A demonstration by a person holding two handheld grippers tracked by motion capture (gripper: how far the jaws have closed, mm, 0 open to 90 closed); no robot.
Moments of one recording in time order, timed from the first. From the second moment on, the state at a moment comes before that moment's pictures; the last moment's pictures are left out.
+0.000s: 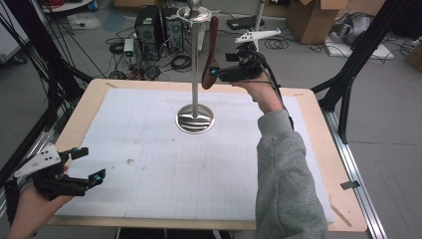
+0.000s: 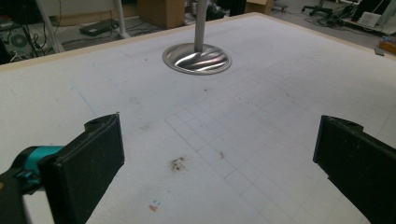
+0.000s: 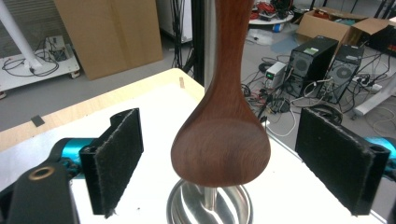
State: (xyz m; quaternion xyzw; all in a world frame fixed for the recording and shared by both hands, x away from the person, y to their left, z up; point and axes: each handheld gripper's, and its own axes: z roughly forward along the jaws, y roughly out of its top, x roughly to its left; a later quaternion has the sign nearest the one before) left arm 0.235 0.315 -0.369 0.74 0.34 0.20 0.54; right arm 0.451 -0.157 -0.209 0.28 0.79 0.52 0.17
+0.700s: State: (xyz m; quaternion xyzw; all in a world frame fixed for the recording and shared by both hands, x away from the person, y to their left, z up) left arm 0.260 0.298 -0.362 0.74 0.33 0.19 0.56; right arm 0.426 -0.184 -0.223 0.30 0.79 0.51 0.18
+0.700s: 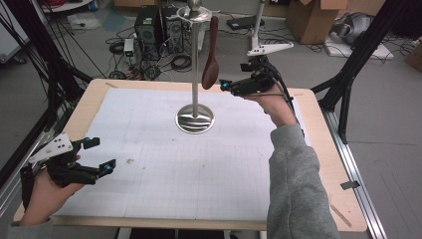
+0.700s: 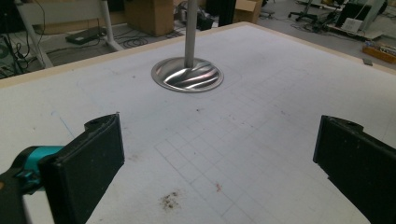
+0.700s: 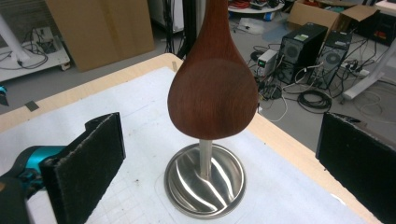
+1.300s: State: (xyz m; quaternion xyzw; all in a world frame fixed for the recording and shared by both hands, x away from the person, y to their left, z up) left arm 0.272 0.285 -0.361 0.74 0.31 0.18 0.56; right arm 0.413 -0.189 -0.239 0.28 0.80 0.49 0.17
